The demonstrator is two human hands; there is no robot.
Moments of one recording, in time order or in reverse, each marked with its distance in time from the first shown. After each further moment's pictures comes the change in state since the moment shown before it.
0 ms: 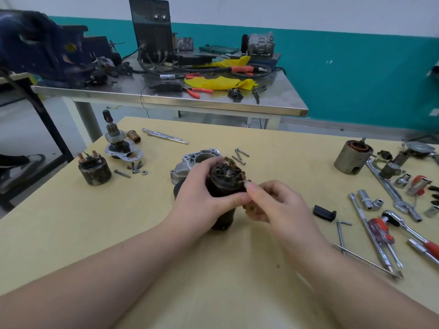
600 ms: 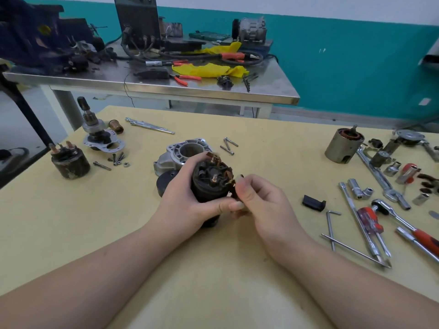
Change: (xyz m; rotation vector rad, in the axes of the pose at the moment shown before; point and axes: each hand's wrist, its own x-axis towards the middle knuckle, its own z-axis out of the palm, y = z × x) left_hand -0.010 -0.009 0.007 -0.096 -0.054 0.094; right_hand 0.000 0.012 0.002 0.196 -0.185 -0.103
